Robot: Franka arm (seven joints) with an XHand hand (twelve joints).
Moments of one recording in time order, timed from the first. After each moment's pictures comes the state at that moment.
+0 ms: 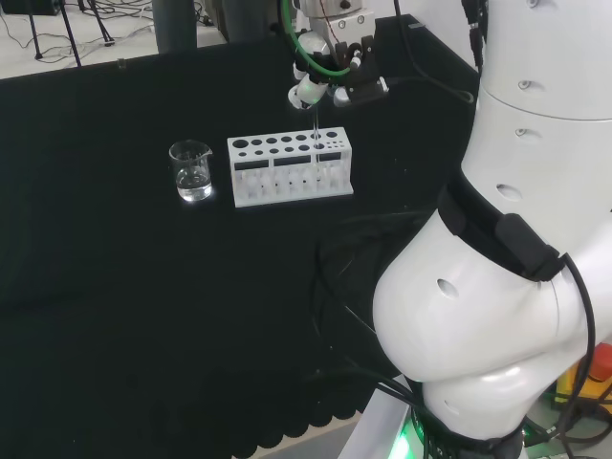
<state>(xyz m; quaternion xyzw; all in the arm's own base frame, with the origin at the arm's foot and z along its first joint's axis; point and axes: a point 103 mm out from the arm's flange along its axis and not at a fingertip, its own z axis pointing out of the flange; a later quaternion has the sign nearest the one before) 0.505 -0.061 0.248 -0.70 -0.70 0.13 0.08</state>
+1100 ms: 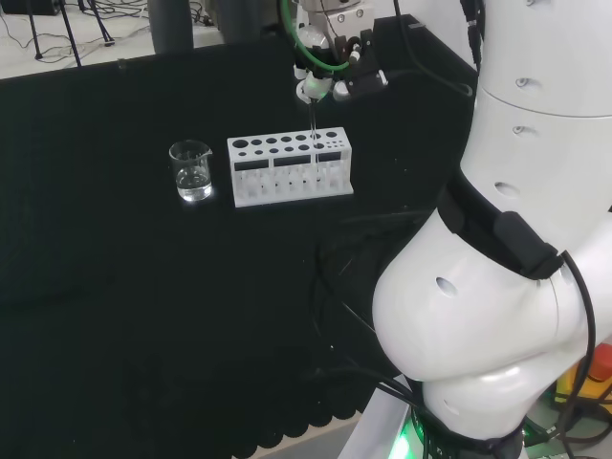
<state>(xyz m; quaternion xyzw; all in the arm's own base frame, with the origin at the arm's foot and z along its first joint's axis) 0.516 -0.062 0.253 -0.69 -0.71 0.12 0.07</state>
